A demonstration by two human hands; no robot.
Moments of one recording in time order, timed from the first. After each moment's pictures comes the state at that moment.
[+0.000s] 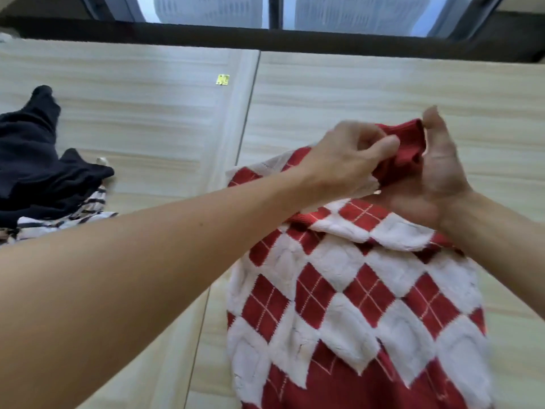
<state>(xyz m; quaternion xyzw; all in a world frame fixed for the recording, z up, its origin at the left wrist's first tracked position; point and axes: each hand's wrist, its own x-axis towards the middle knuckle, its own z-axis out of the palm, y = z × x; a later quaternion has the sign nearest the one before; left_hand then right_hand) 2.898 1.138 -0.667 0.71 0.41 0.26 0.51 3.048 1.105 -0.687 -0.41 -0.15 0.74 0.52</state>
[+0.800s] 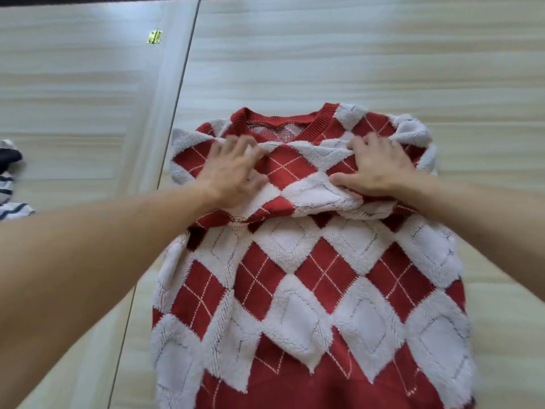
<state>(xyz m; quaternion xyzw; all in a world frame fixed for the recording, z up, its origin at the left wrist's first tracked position) 2.874 1.176 -0.859 0.88 0.47 -0.08 0.07 3.159 1.121 -0.857 -0.73 -0.66 0.13 -0.10</state>
